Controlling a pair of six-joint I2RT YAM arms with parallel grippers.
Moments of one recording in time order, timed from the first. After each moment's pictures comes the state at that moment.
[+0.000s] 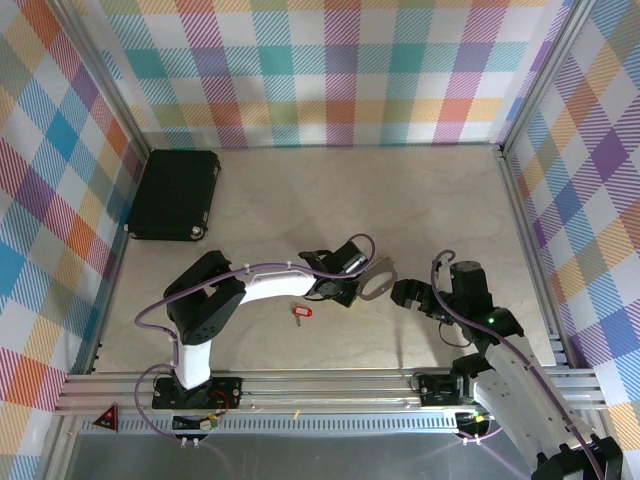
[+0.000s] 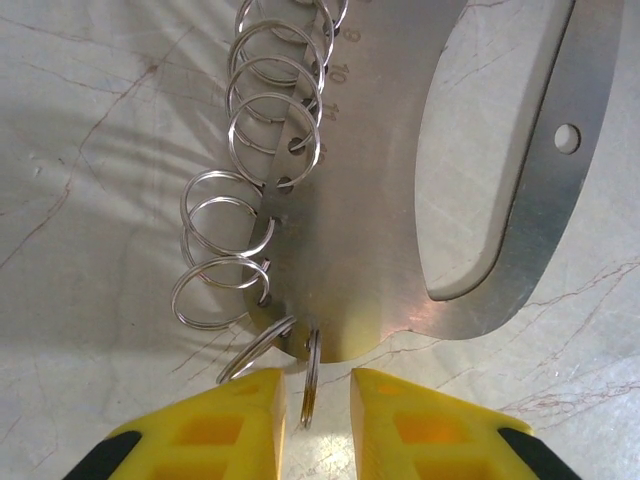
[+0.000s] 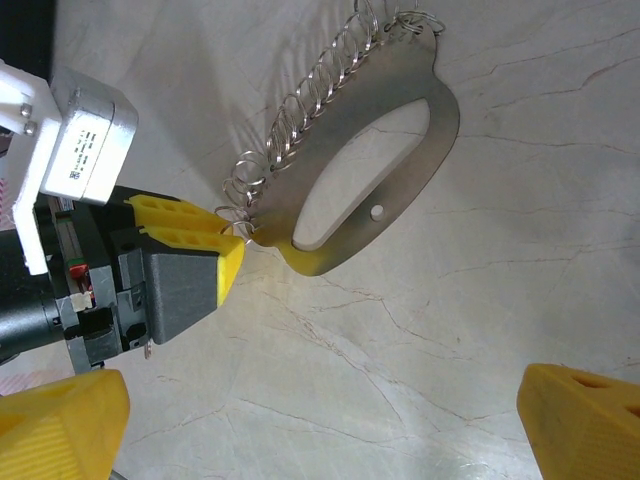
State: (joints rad) left arm -0.97 1.89 1.20 -0.42 -0.05 -0.36; right arm 0.28 0.62 0.40 -0.57 -0.39 0.59
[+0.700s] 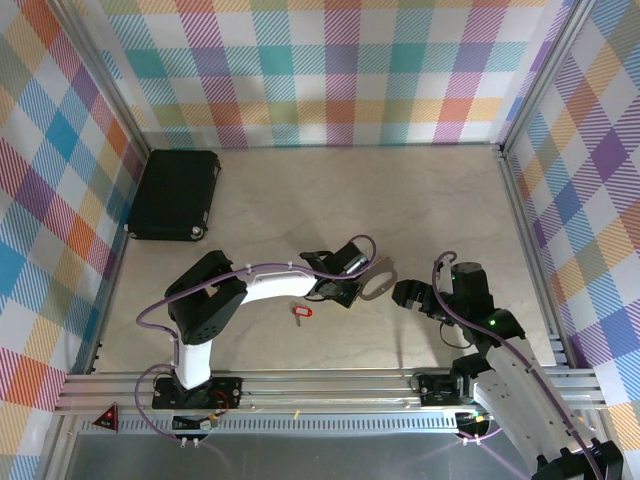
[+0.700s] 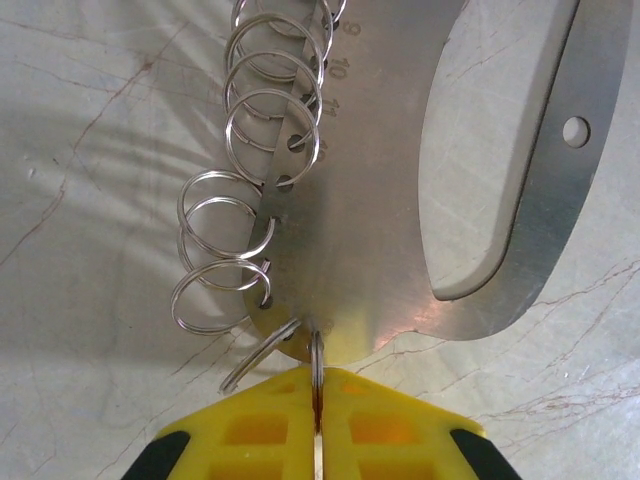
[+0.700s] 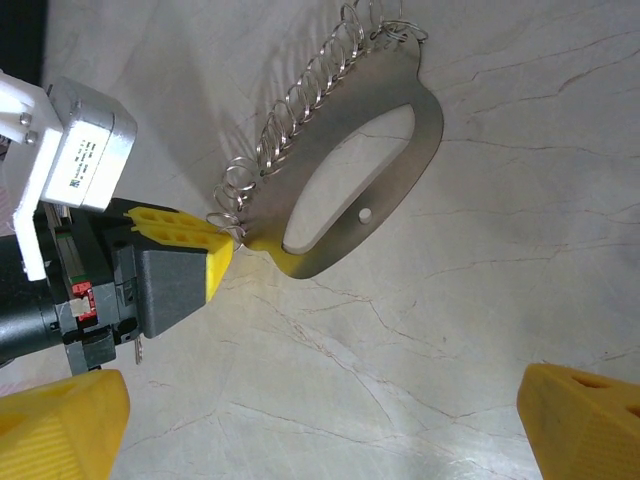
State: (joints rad) left arm -0.97 1.90 1.20 -0.42 -0.06 -0.35; right arm 0.28 0.60 0.40 -0.59 -0.36 0.59
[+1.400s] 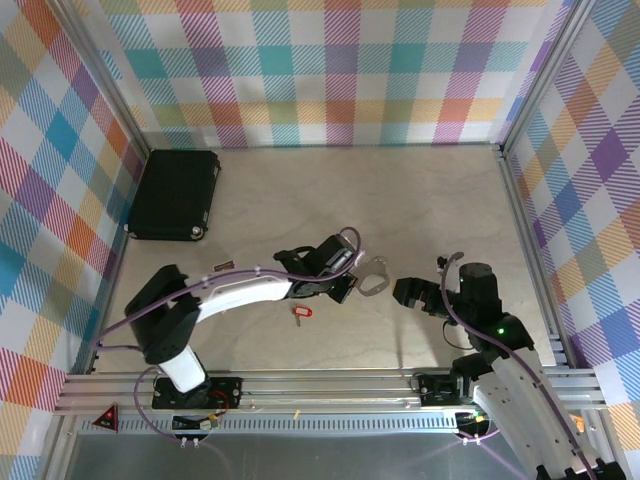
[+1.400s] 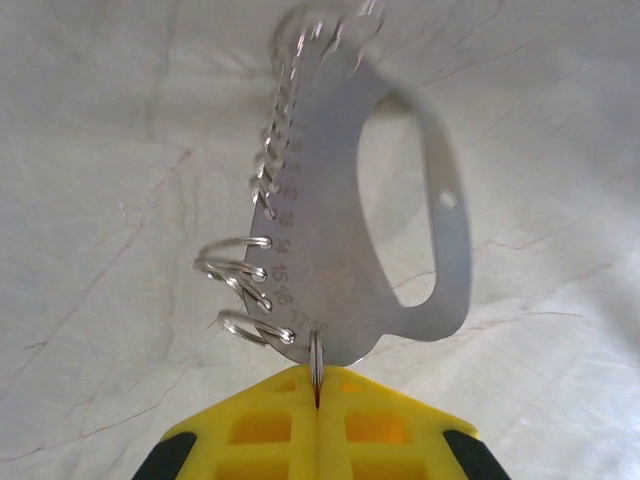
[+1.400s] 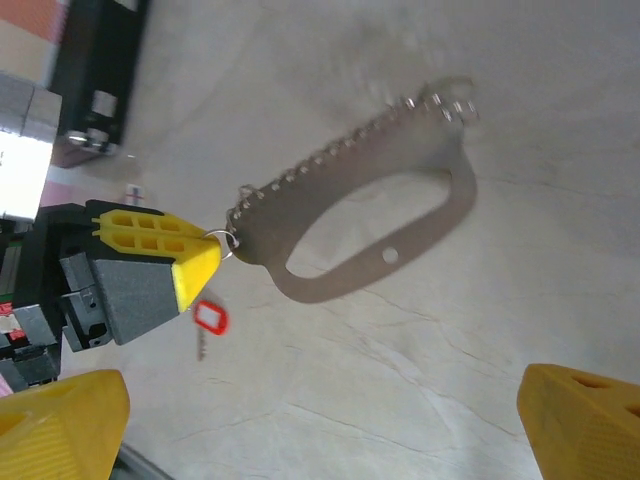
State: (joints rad) left arm -0.97 1.63 1.11 -0.42 -0.04 -0.28; right arm 0.28 0.49 0.46 -0.59 -0.44 0.59
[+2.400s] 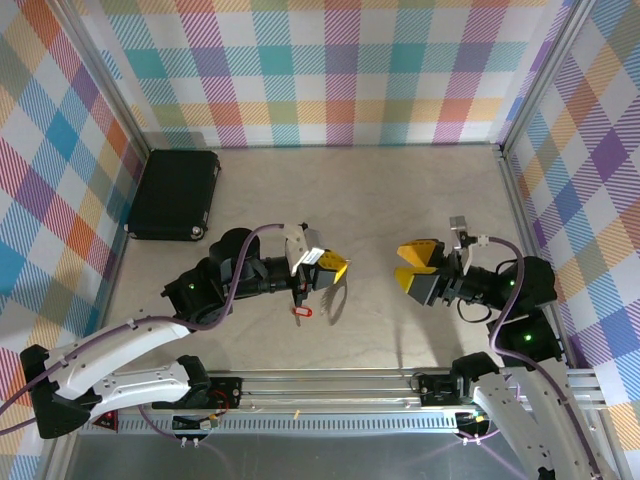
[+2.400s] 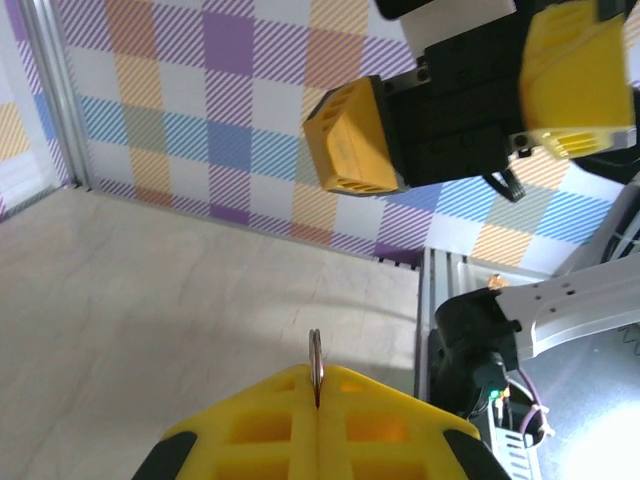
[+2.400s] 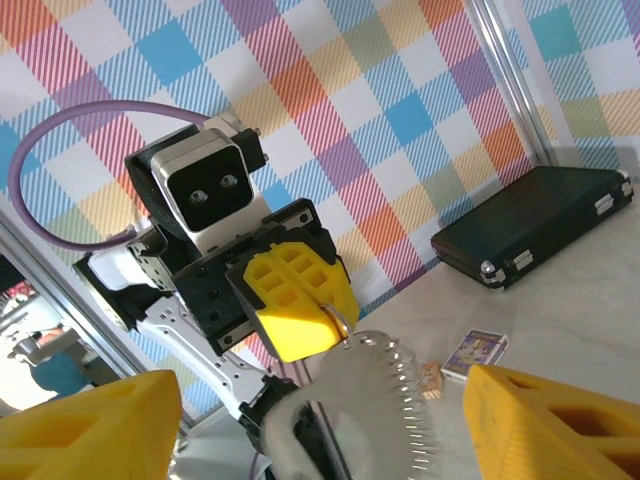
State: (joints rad) left arm -0.97 0.99 0.97 -0.10 0.36 -0.05; right arm 0.30 0.50 0.73 -0.05 -0.95 0.66
